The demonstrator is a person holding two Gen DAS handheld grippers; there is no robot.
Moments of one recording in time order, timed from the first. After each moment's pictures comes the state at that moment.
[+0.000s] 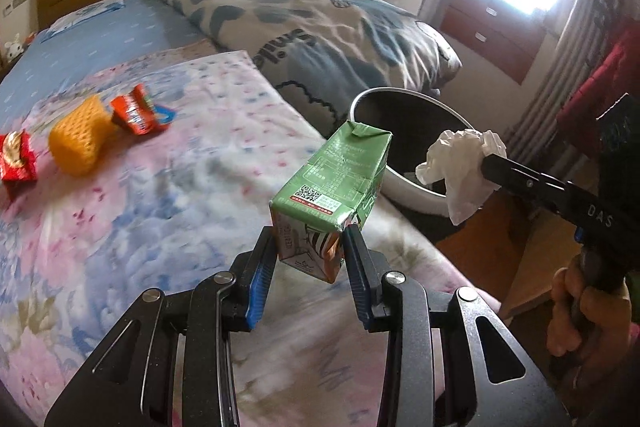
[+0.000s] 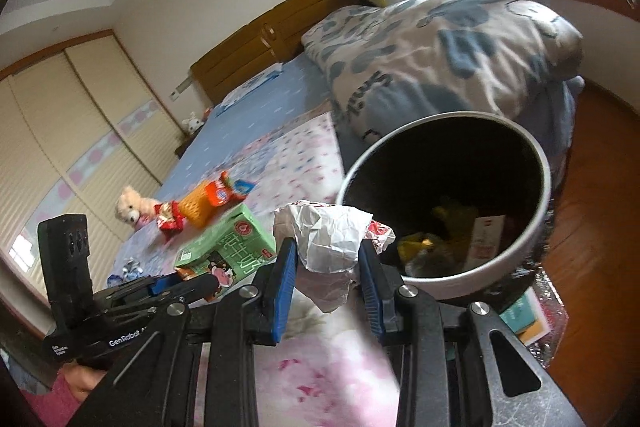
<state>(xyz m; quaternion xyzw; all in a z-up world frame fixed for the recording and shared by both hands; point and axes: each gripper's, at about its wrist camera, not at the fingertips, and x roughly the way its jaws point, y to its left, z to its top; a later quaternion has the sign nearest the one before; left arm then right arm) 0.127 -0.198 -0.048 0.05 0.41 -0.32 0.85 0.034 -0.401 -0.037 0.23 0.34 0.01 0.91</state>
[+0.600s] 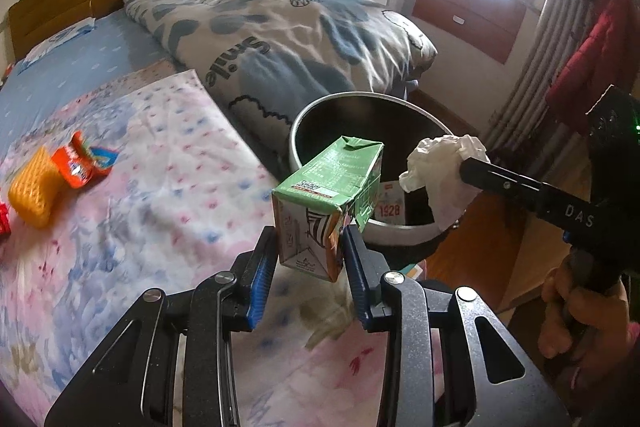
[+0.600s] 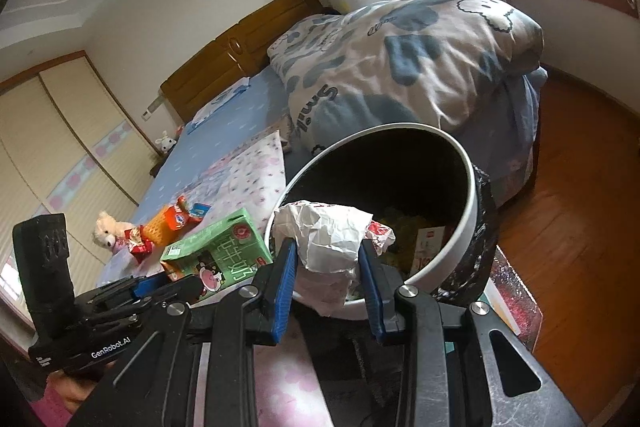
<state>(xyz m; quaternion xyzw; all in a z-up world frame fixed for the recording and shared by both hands) 0.127 -0.266 -0.040 0.09 0.40 -0.35 0.84 0.029 -0.452 -0.044 0.25 0.33 -0.04 0.91</state>
